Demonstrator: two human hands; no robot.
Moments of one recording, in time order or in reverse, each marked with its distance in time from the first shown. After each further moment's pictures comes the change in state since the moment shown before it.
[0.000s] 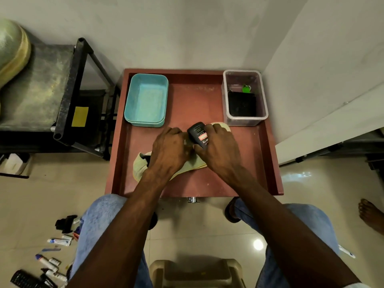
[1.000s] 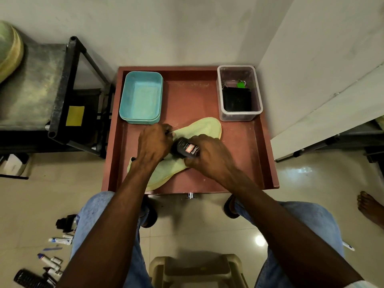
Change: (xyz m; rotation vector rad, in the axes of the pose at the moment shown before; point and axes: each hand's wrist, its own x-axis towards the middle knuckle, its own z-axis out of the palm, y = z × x) left_hand 0.014 -0.016 0.000 -0.144 0.038 -0.208; right_hand -0.018 -0.002 0.001 0.104 -0.248 -0.145
